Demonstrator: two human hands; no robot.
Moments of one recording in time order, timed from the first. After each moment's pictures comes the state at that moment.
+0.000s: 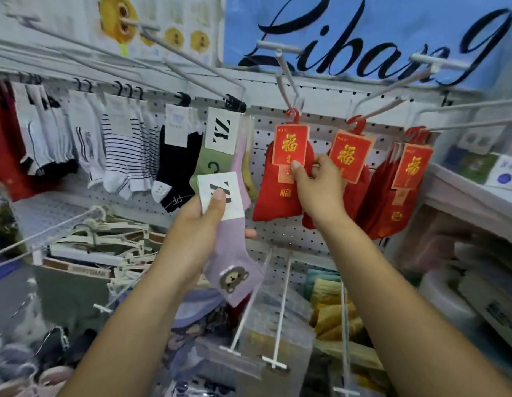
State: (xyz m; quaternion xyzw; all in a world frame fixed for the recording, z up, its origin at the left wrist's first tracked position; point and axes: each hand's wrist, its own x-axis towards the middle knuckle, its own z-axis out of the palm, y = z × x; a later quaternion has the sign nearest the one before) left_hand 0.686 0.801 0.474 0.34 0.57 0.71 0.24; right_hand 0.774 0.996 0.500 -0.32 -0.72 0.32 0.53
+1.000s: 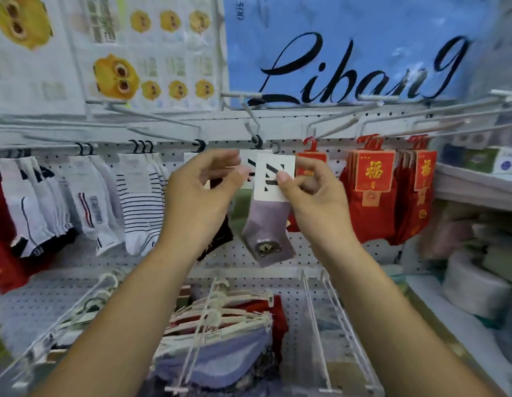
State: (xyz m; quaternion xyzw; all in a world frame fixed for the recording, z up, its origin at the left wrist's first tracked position) left_hand 0.569 0.794 0.545 0.53 0.51 0.67 0.04; right_hand 0.714 0.875 0.528 -0.23 -0.62 0.44 0.60
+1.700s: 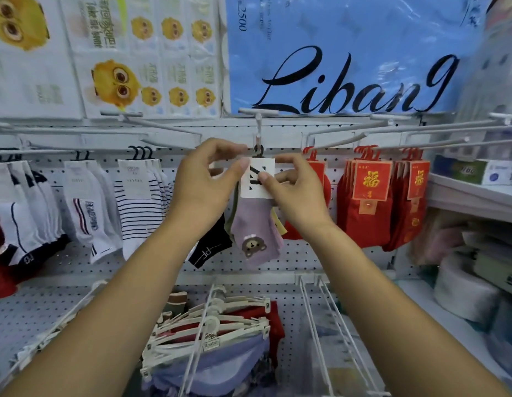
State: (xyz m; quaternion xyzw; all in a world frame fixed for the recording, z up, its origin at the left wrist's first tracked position) left_hand 0.539 0.832 0.563 0.58 0.48 0.66 0.00; right_hand 0.685 0.914 0.544 -0.27 -0.70 0.33 0.57
